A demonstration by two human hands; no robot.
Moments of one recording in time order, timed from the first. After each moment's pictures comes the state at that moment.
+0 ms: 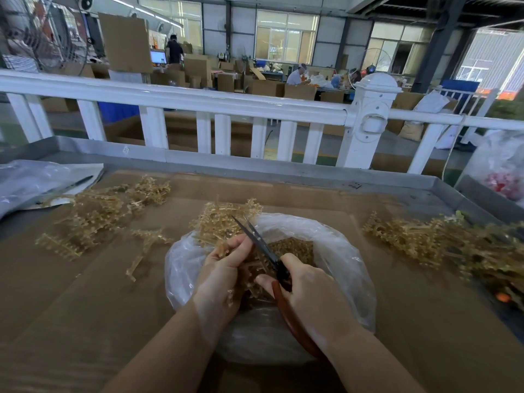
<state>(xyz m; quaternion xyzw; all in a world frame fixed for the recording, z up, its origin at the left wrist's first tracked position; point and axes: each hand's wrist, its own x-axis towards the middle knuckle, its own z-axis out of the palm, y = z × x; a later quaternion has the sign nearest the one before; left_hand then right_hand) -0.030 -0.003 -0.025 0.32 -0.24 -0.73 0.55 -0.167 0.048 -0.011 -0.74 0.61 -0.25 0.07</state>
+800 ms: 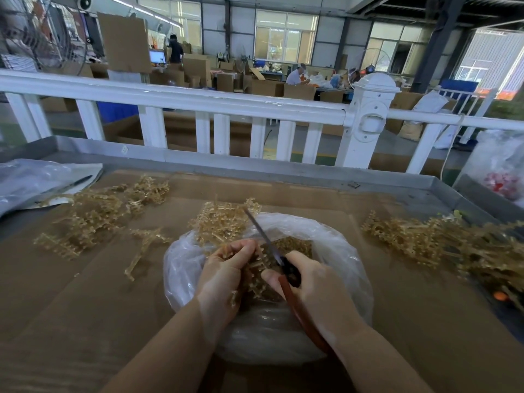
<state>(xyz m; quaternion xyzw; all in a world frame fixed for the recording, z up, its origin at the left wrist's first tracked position) -0.034 0.000 -0.024 0.38 -0.25 -0.71 0.54 -0.175 0.047 -0.008 -0.73 0.59 -0.32 0.13</state>
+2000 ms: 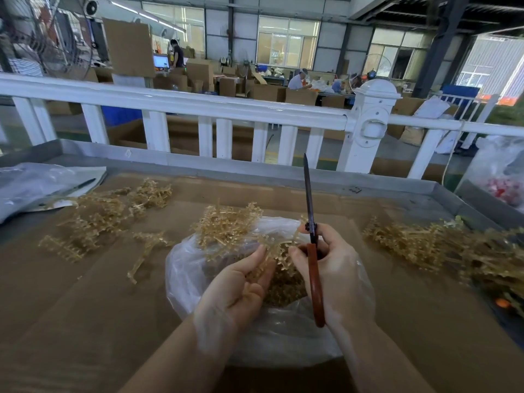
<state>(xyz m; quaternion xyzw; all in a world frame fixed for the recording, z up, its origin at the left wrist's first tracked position) -0.043 0.018 0.006 0.31 -0.04 -0.82 0.48 -0.168 0.053 0.029 -0.58 0.54 -0.56 0.23</state>
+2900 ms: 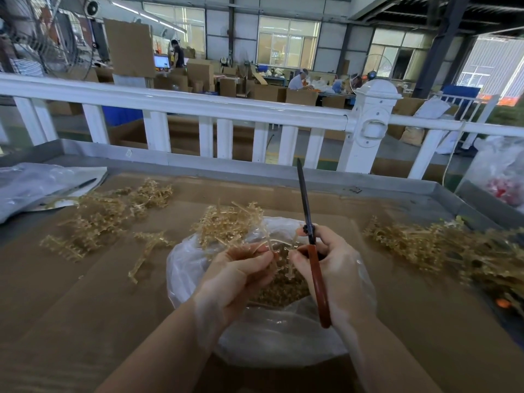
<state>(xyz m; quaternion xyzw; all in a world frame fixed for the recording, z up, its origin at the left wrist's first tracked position) -0.028 0.008 -0.008 0.37 -0.28 -0.75 0.48 -0.172 0.053 0.030 -0.60 0.54 -0.54 0.24</state>
